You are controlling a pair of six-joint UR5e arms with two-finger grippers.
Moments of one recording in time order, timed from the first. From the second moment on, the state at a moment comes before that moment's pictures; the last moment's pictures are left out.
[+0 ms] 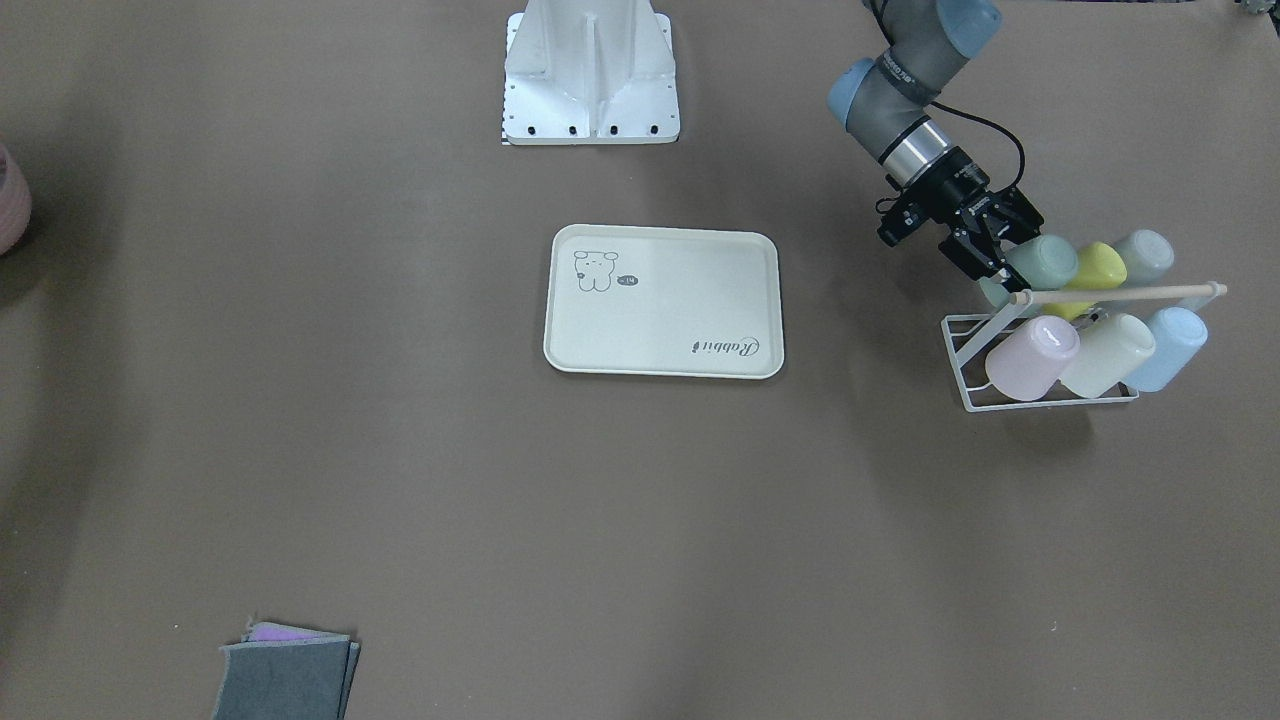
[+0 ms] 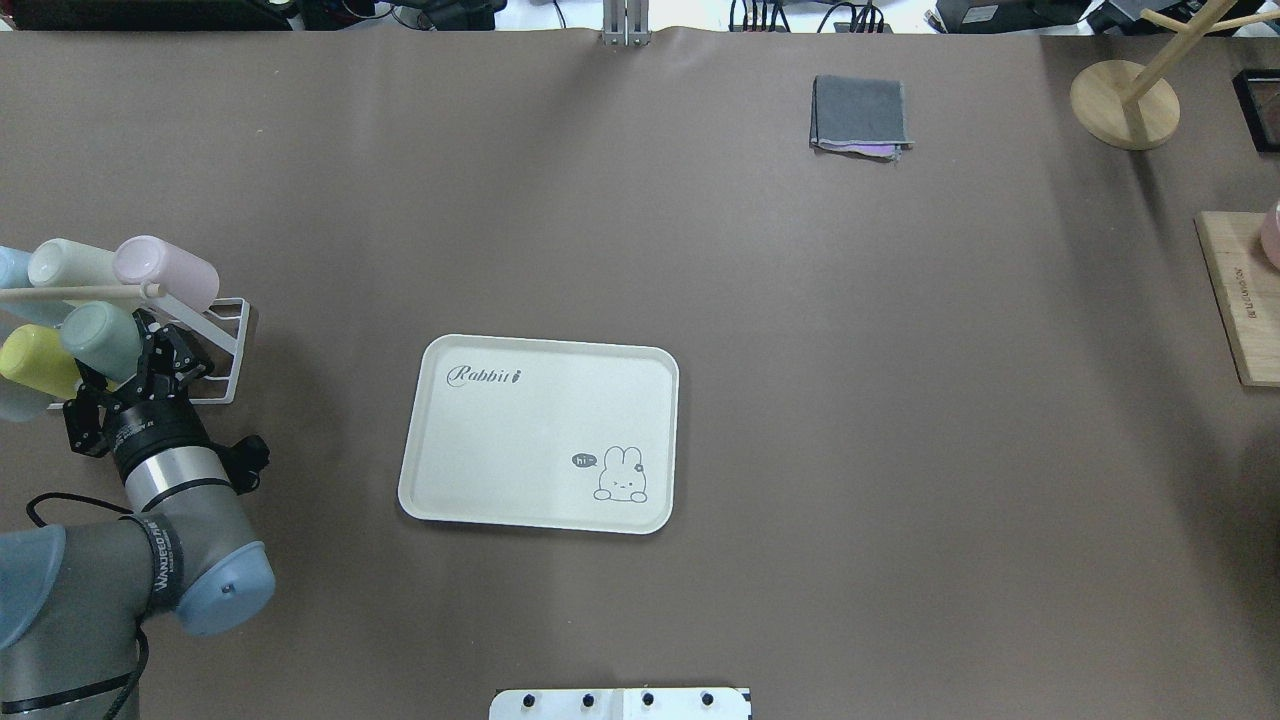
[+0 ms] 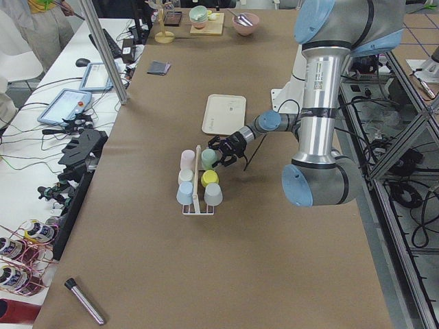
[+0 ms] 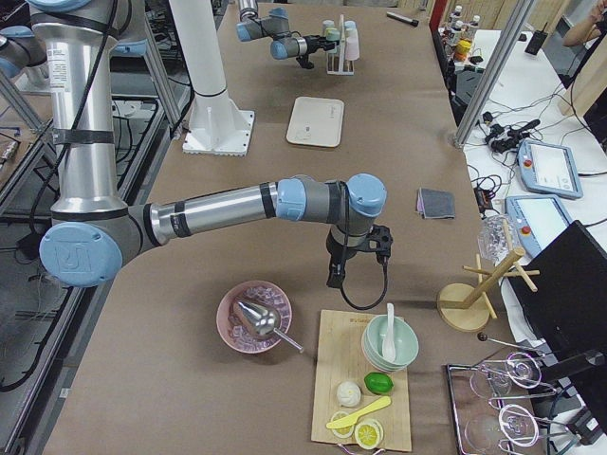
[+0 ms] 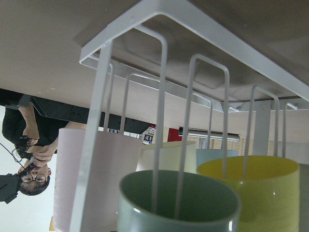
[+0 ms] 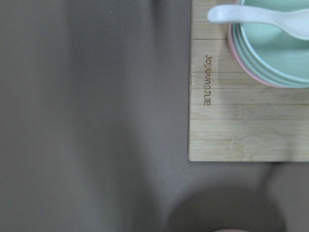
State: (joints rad) left arm -0.27 -1.63 -1.98 -0.90 -0.57 0.45; right arm 1.45 -1.56 1.81 -1.87 2.37 0.08
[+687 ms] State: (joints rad) left arm -0.29 -1.63 -2.02 -0.90 -0.57 0.51; right arm 1.45 -1.56 1.81 -1.87 2.37 0.08
